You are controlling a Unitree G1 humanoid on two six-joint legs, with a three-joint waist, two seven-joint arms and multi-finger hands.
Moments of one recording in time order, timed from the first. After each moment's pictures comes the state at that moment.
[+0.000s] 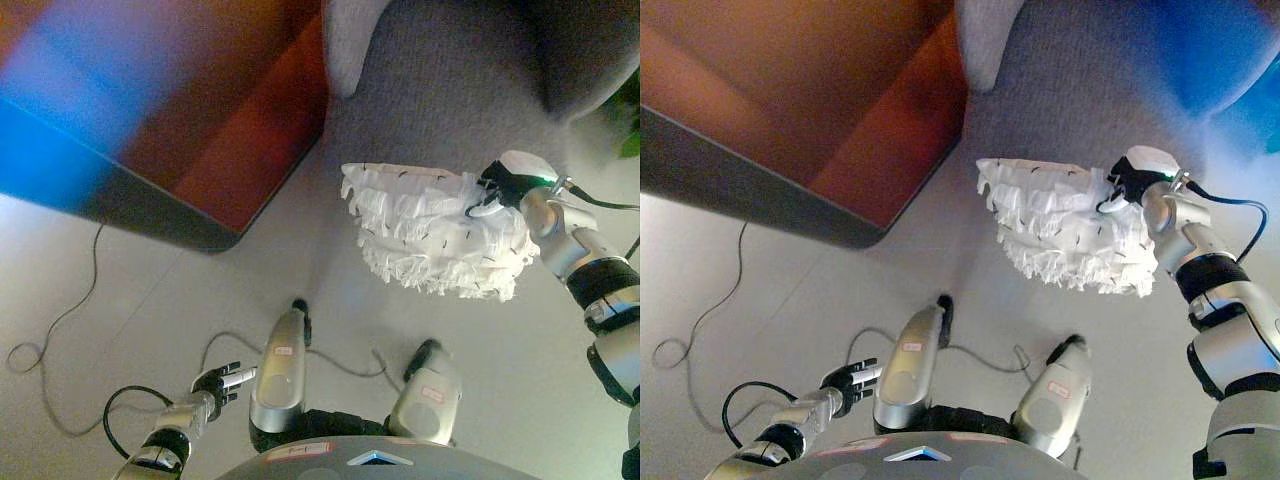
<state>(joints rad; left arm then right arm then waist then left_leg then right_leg) -0.02 0.33 -0.17 1.02 -0.35 0.19 -0.04 -0.75 -0.84 0.65 0.76 -0.31 0.14 0.06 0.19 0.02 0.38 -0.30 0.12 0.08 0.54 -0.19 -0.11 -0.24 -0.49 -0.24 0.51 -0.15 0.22</state>
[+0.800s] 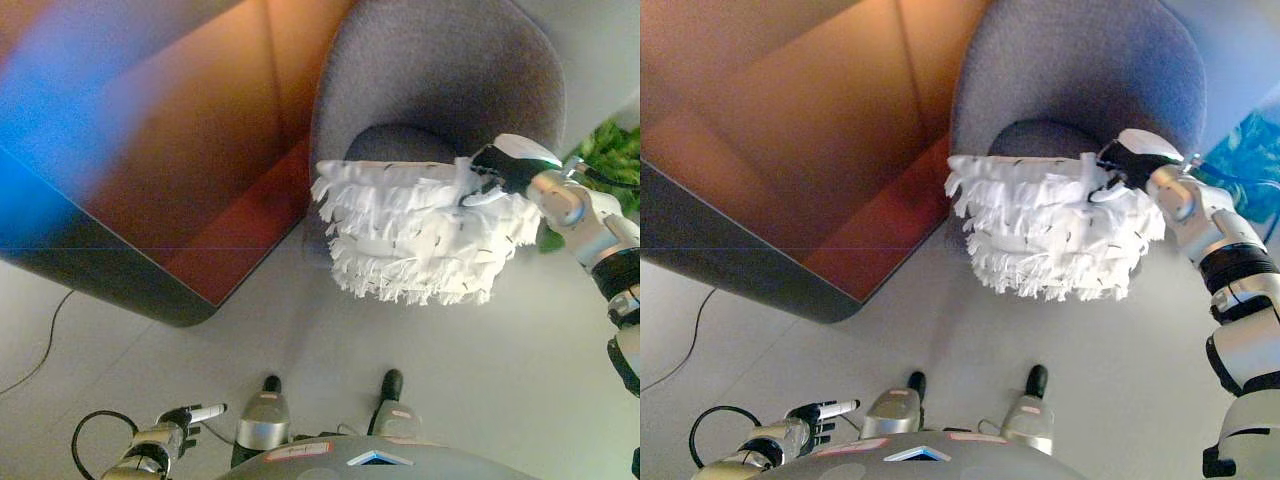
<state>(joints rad) 0.00 0.34 -0.05 1.19 -0.21 0.24 -0.01 -0.85 -0.92 0.66 0.92 -0.19 -0.09 0.18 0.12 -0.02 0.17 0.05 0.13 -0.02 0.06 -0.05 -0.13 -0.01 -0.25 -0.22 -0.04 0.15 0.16</state>
